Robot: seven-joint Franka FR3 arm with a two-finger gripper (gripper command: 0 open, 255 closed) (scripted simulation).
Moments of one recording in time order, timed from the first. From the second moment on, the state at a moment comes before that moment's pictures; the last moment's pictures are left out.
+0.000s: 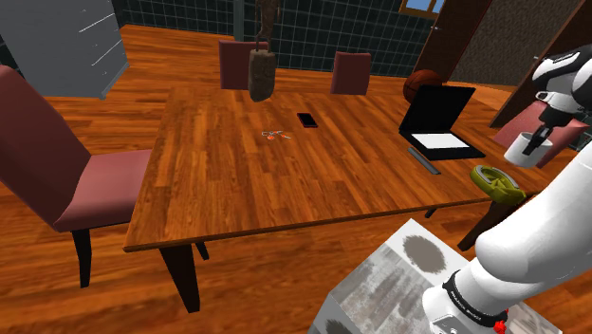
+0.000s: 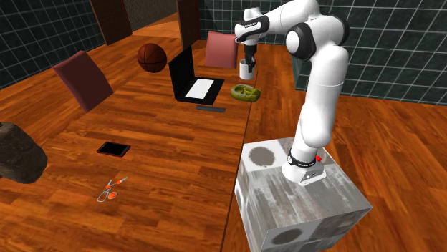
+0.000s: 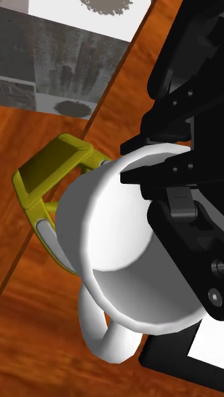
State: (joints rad) arm -0.48 0.09 -0.92 -1.85 0.01 1.91 -1.45
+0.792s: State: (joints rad) arm -0.51 0.19 -0.91 -1.92 0.09 2.04 -1.51
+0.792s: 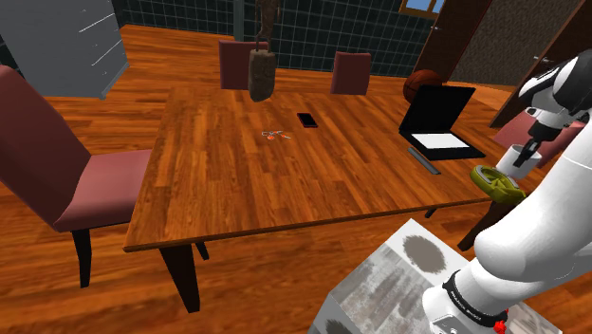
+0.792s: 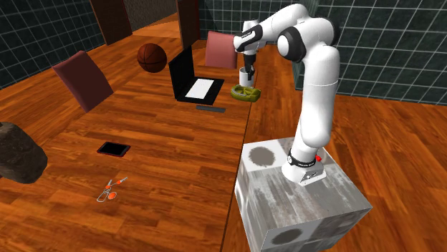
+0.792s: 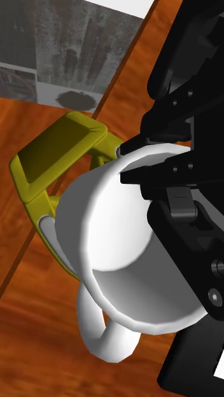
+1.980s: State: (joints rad) arm -0.53 0.23 -0.90 -1.97 0.13 2.12 -1.54
